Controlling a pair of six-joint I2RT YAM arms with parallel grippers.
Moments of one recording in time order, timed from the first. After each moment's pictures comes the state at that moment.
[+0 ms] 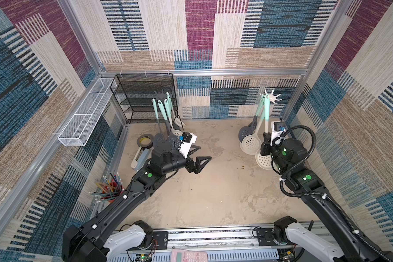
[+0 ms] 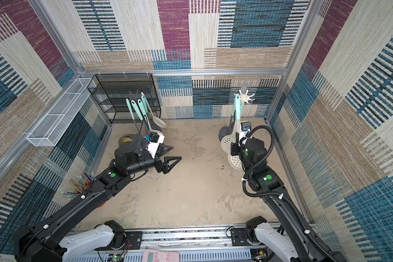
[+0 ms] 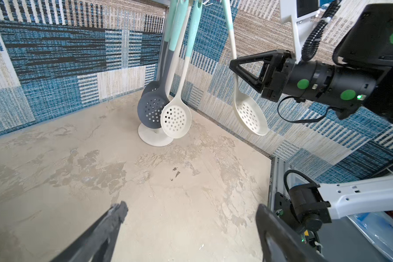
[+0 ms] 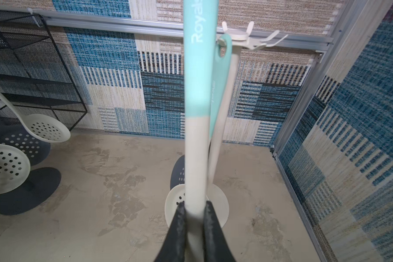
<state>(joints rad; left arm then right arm) -0.58 1.09 0.91 -0.03 0.50 -0.18 0.32 0.88 0.93 -0.23 0.28 0.00</state>
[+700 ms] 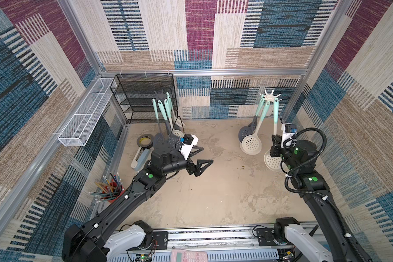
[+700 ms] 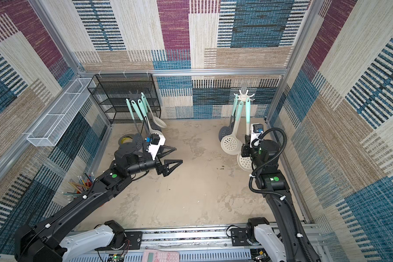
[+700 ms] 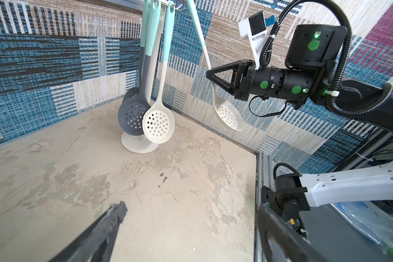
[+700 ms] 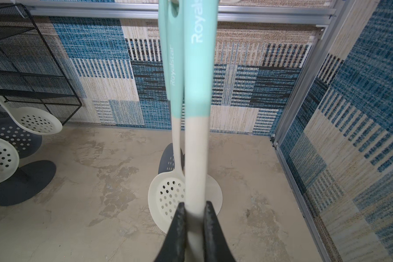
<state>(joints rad) -0.58 1.09 0.88 0.04 0.59 -0.16 0.04 0.86 0.85 -0.21 -0.04 -0.01</state>
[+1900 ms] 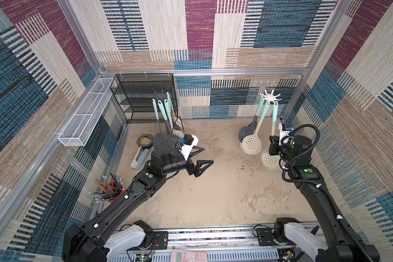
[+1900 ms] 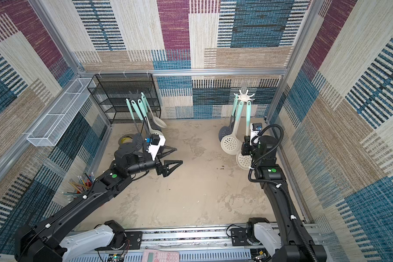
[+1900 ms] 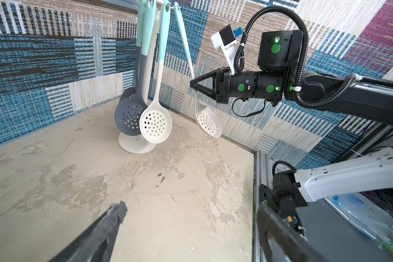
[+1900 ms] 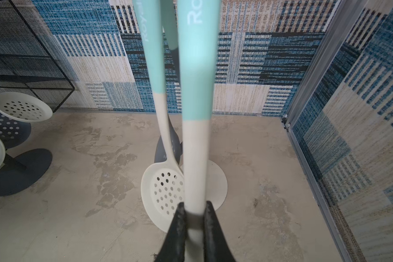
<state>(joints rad) -0.58 1.08 0.88 0.04 0.61 -0.16 -0.02 1.01 0.87 -0.18 -0.11 0.00</state>
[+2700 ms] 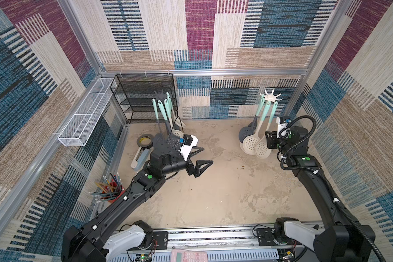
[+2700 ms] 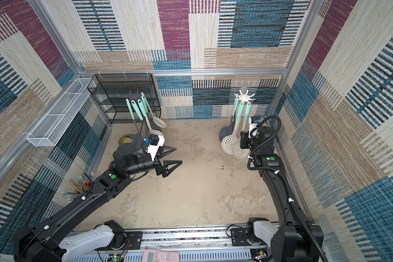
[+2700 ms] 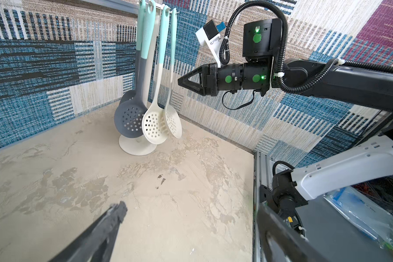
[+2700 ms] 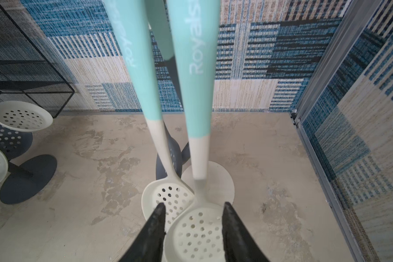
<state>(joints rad) -0.58 1.07 0.87 0.04 0.61 -0.15 -0.02 1.13 1.01 -0.23 -0.14 0.04</state>
